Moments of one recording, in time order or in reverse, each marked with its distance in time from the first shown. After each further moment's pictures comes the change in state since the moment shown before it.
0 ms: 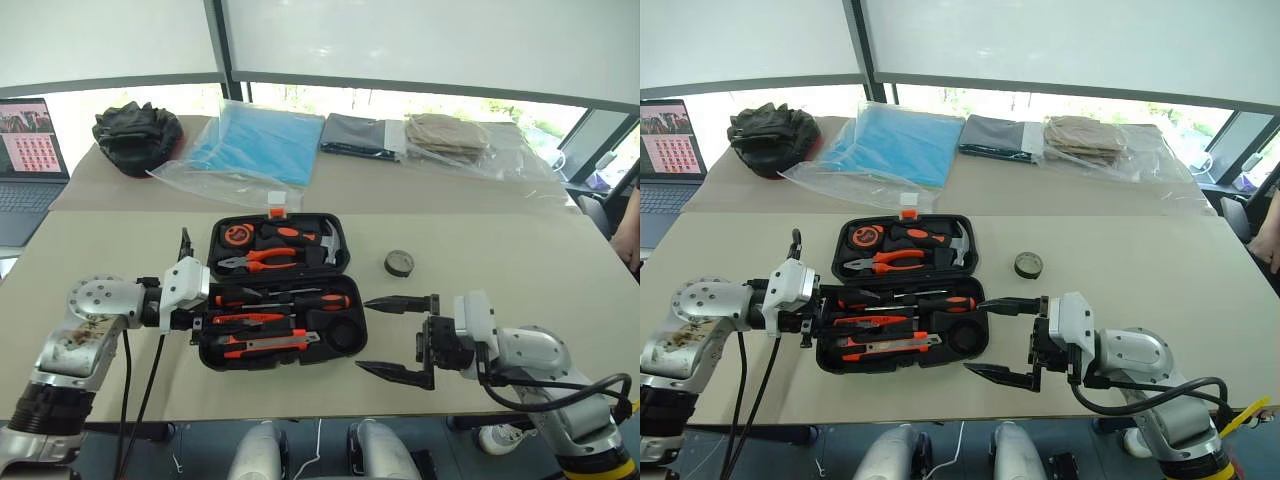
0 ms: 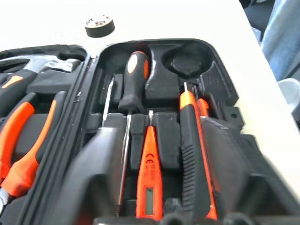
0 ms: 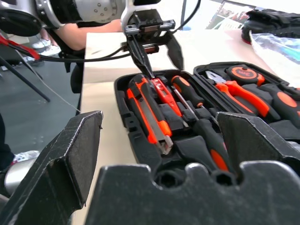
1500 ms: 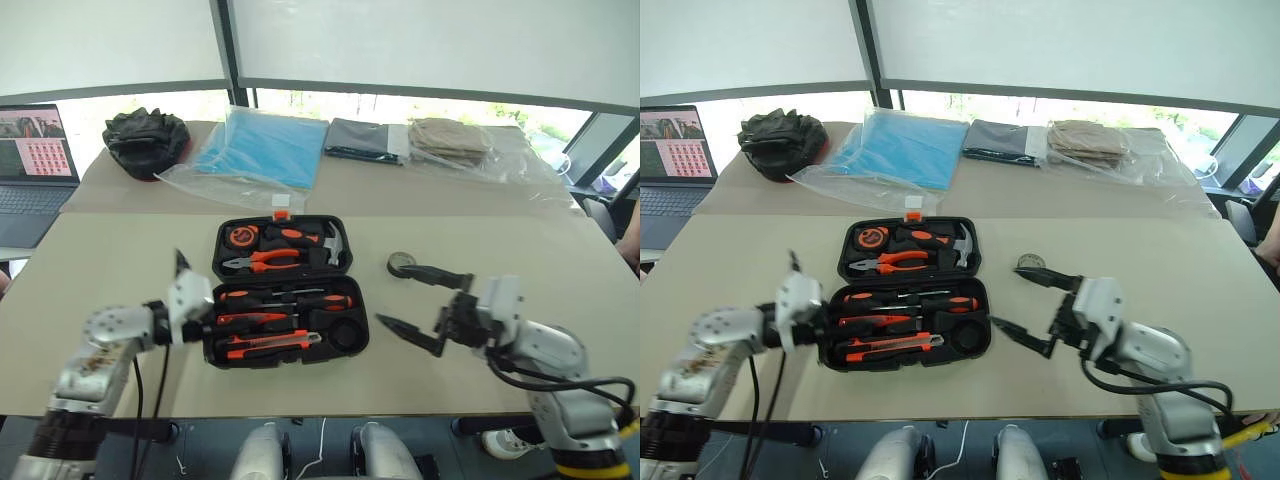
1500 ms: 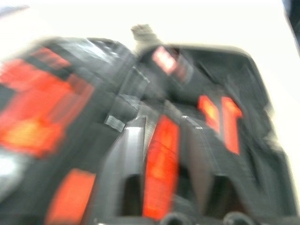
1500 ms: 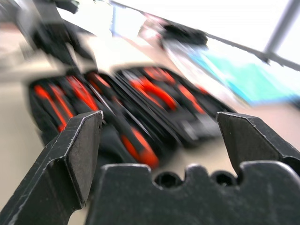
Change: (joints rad) left arm 0.098 -0.024 0.143 -0.056 -0.056 0.038 0.197; right arm 0.097 0.054 -0.230 0.126 -0.088 -0.141 -0.102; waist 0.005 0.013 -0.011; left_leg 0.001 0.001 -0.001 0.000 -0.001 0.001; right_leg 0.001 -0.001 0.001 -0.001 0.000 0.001
